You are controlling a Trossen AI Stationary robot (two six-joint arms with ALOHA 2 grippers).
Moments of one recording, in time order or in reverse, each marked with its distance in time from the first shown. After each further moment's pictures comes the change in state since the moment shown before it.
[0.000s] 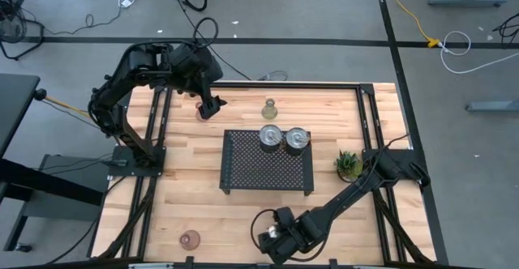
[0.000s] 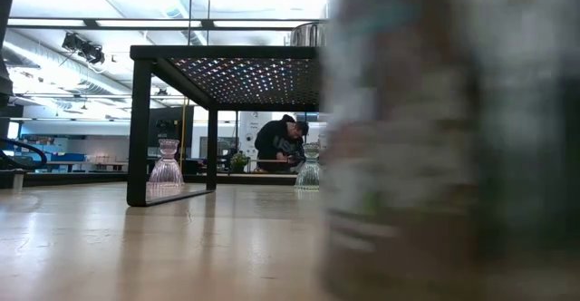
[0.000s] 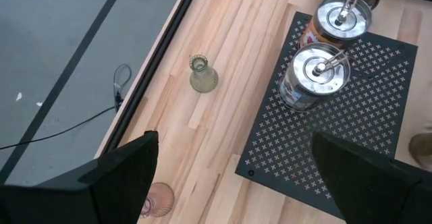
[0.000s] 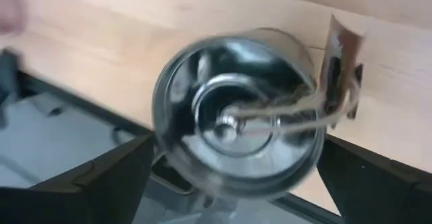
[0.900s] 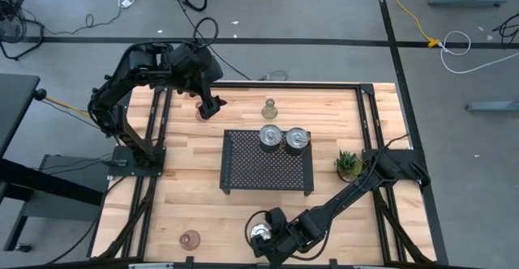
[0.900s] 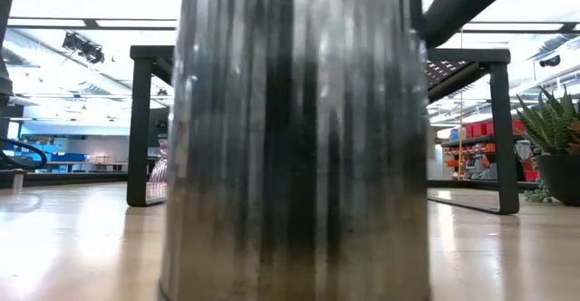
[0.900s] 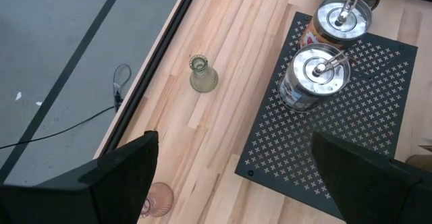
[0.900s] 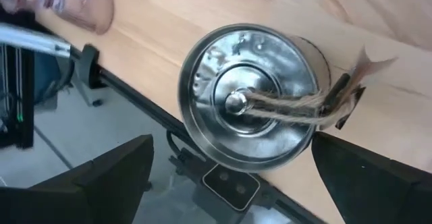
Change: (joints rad) left arm 0.000 0.000 0.000 0.000 0.000 -0.003; right arm -0.007 0.000 0.000 0.153 0.109 -0.152
